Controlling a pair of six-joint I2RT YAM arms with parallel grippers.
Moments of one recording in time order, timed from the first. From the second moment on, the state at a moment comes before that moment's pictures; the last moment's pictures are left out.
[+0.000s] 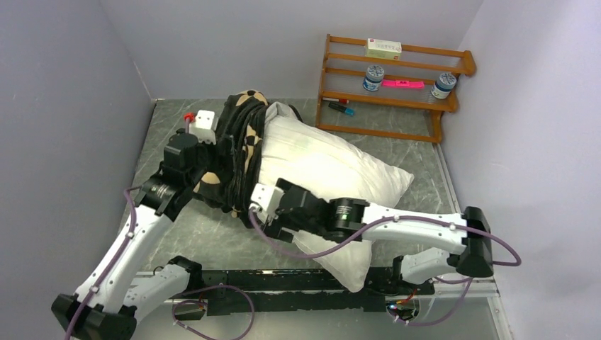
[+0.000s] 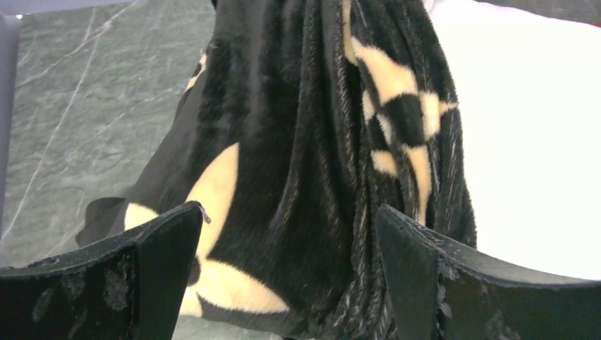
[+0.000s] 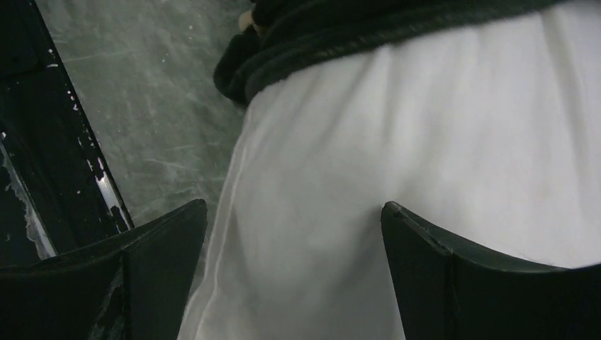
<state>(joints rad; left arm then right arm) -0.37 0.95 1.01 -0.43 -0.14 -0.11 1.29 1.32 1.14 -0.46 0.30 -0.18</state>
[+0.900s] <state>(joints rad) -0.39 0.88 0.85 -0.40 -0.26 -0.12 1.28 1.63 1.06 -0.20 0.67 -0.26</state>
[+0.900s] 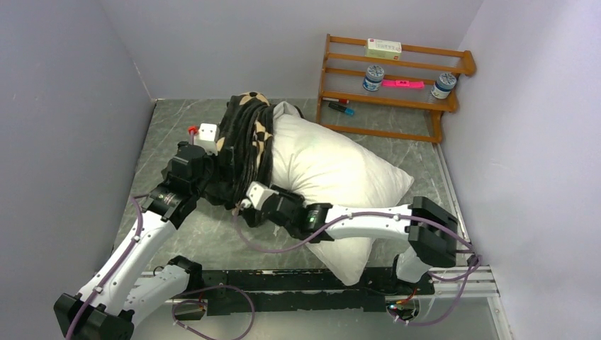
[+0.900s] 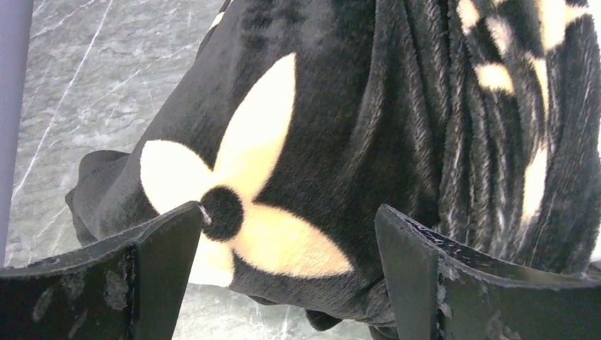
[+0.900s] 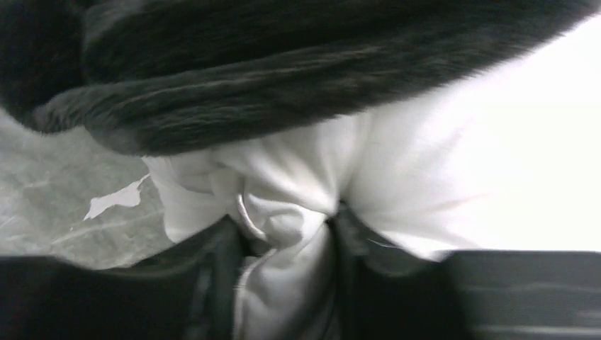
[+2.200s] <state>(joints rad) -0.76 1.07 0.97 -0.58 -0.05 -0.20 0.88 1.37 1.01 -0.17 0.14 0.04</state>
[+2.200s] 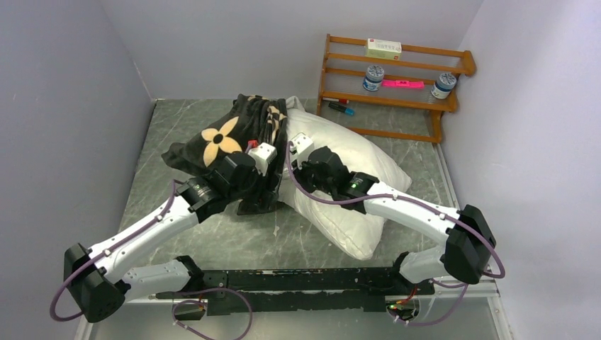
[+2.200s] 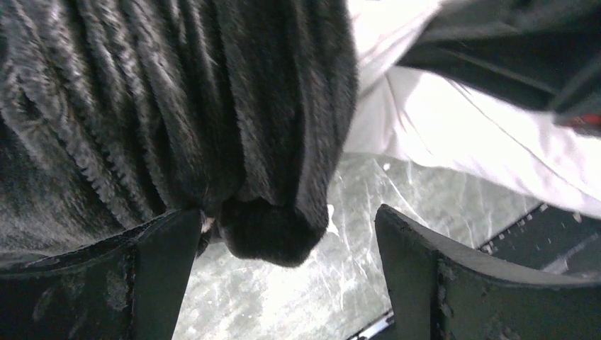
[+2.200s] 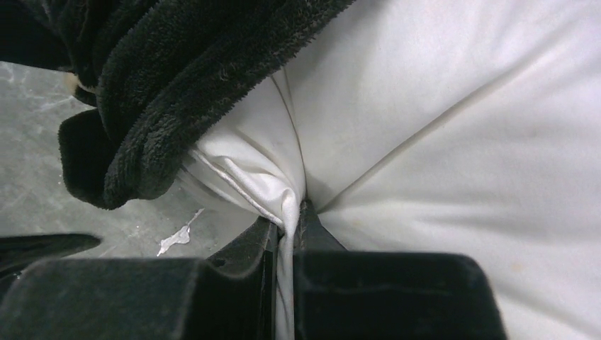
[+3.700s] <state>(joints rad) -0.55 1.32 1.15 -0.40 -0.37 -0.12 0.77 1.05 0.86 -0.17 0.11 0.11</state>
